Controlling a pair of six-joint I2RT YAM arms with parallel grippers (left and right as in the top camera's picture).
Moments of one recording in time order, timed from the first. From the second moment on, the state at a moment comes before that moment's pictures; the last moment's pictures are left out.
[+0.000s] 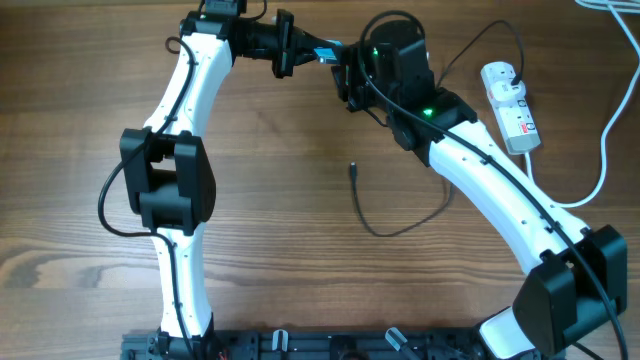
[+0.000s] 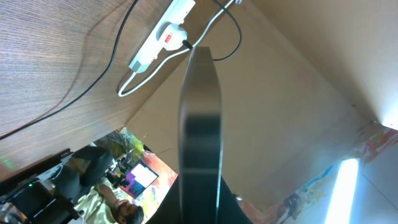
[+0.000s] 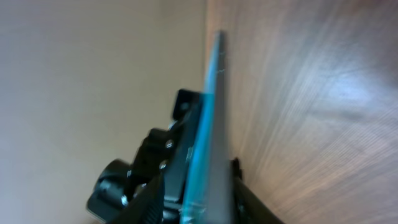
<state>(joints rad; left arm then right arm) -0.16 2.32 2.08 -0.74 1.25 -1.33 0.49 1.70 1.39 -0.19 -0.10 1.82</state>
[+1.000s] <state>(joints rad) -0.08 2.32 2.08 -0.86 0.54 -0.64 0.58 2.02 1.40 -0.90 -0.05 0.26</state>
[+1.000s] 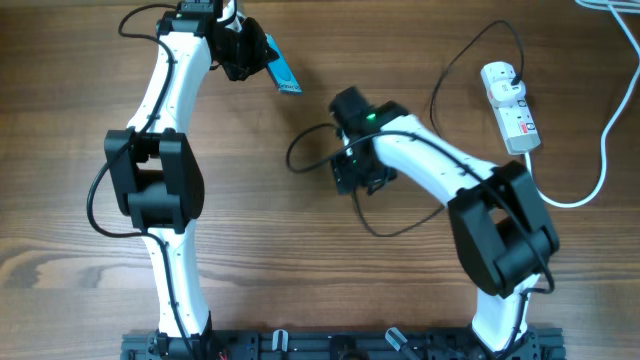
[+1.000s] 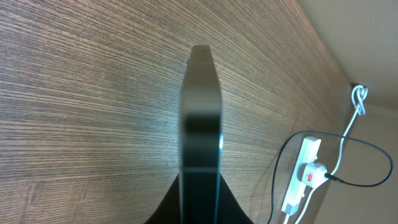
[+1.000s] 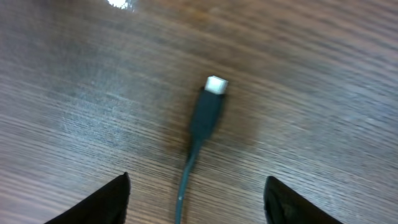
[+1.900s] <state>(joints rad) -0.08 2.32 2.08 -0.86 0.54 -0.64 0.62 2.05 1.38 -0.82 0.05 0.35</state>
